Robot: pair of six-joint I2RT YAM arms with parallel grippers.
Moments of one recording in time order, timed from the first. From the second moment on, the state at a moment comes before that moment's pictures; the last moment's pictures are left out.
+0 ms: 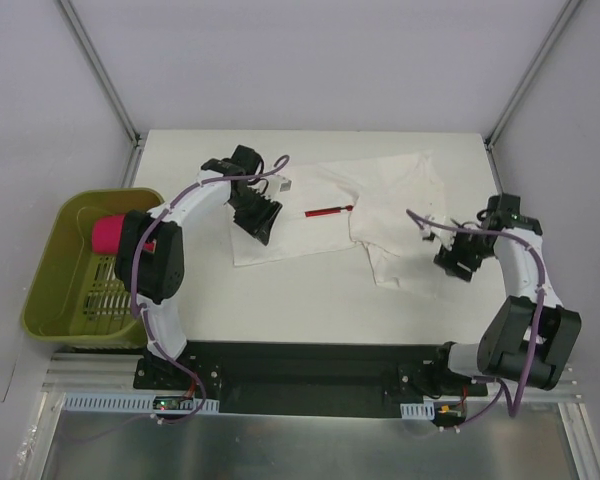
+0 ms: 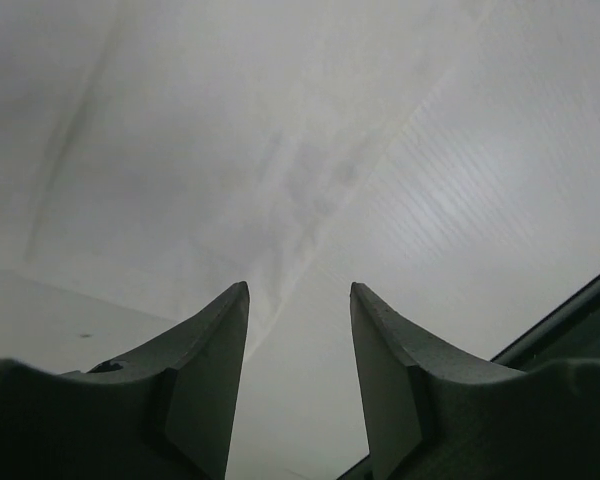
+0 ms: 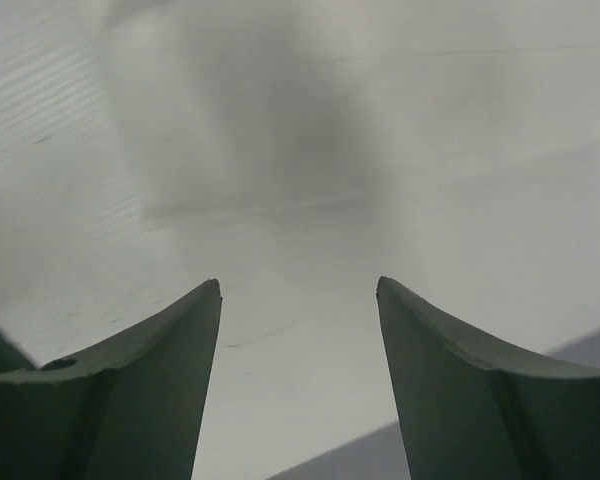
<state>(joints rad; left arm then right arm) -0.38 1.87 1.53 -0.91 0.38 0.26 -0.24 1.37 1.10 -0.94 -0.40 -1.37</state>
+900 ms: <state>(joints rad) -0.22 1.88 1.49 -1.05 0.36 0.40 -0.25 1.59 0.95 -1.18 -0.42 -1.68</state>
